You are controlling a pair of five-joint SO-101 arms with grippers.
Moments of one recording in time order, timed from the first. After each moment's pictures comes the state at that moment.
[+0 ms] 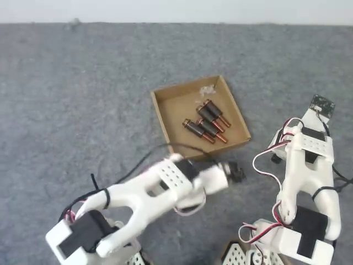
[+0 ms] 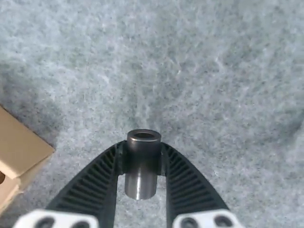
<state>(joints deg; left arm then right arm) 43.0 -8.7 48.4 66.1 -18.9 16.7 -9.5 42.4 50.1 -12.4</state>
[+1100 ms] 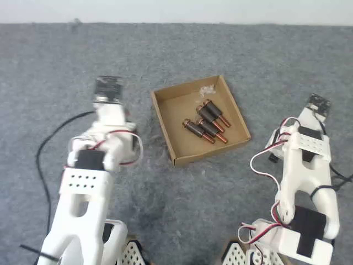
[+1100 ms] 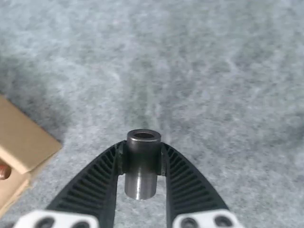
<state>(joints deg) -2.6 -43.6 58.1 48.0 7.5 14.4 -9.5 42.4 50.1 -12.4</state>
